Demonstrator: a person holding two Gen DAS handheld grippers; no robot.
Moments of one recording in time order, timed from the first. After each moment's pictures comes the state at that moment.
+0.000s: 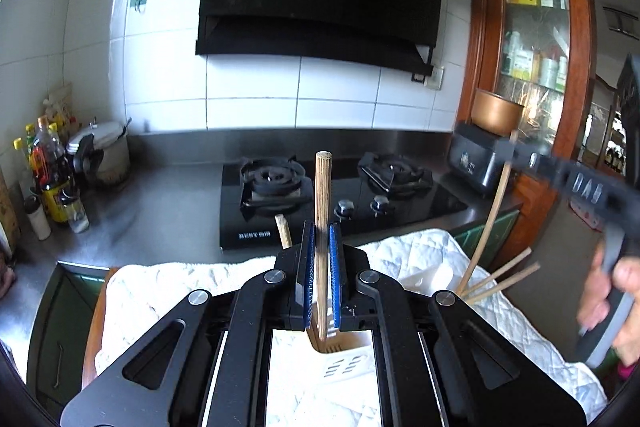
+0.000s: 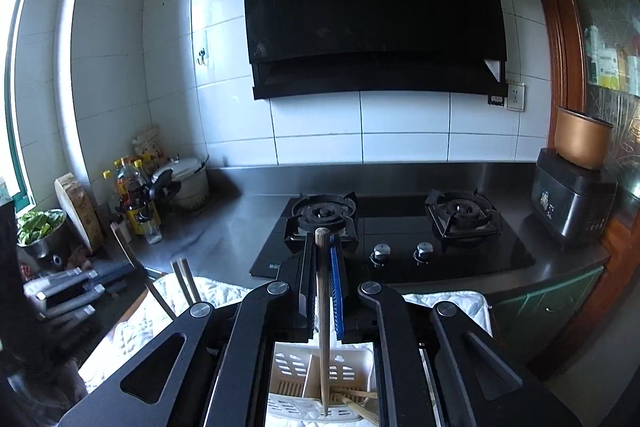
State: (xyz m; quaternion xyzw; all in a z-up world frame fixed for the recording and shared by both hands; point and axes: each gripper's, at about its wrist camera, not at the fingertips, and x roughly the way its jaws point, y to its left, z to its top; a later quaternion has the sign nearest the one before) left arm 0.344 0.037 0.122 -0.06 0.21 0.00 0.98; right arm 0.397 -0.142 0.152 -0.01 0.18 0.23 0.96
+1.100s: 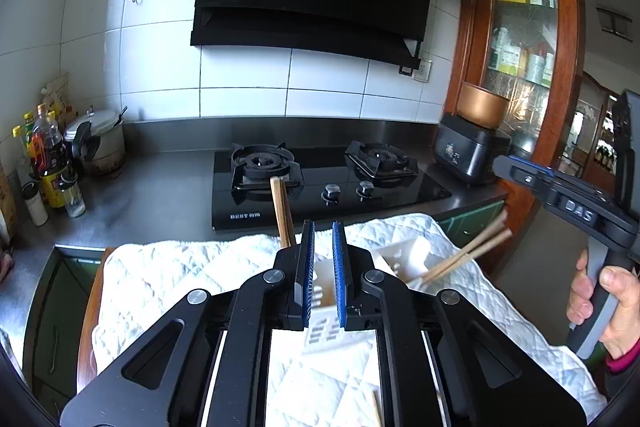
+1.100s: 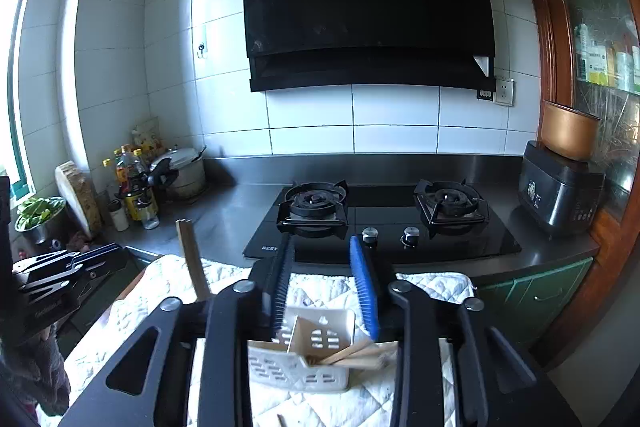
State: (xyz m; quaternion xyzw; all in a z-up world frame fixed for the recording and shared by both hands) left arm 0.299 0.031 0.113 -0.07 0.22 -0.02 0.97; right arm 0.350 -0.176 0.119 -0.01 0.19 0.23 0.96
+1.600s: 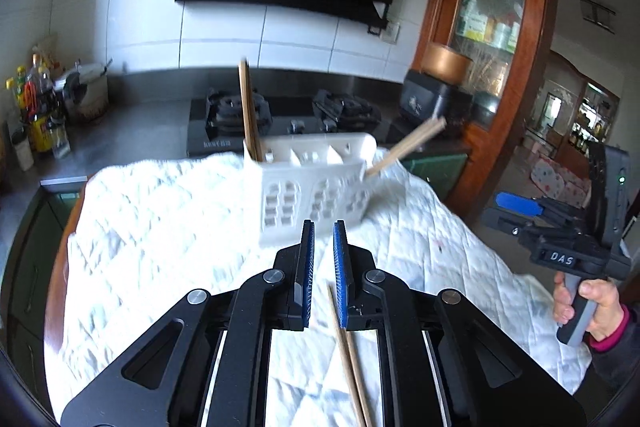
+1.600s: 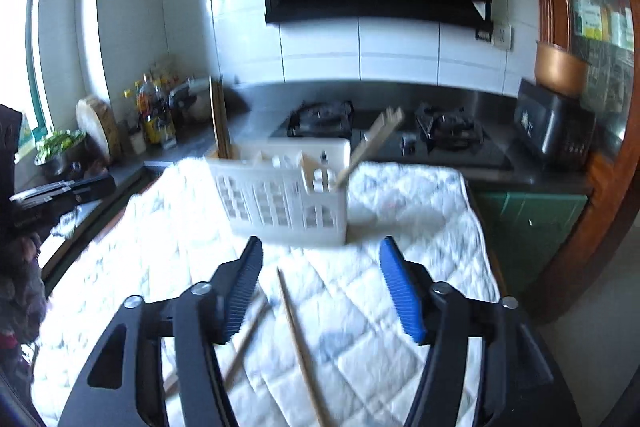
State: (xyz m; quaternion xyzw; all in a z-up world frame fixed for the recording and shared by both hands) left arm 0.196 0.003 0.047 -0.08 0.28 -0.08 0.95; right arm 0.243 -0.231 0.006 -0.05 0.29 0.24 0.92
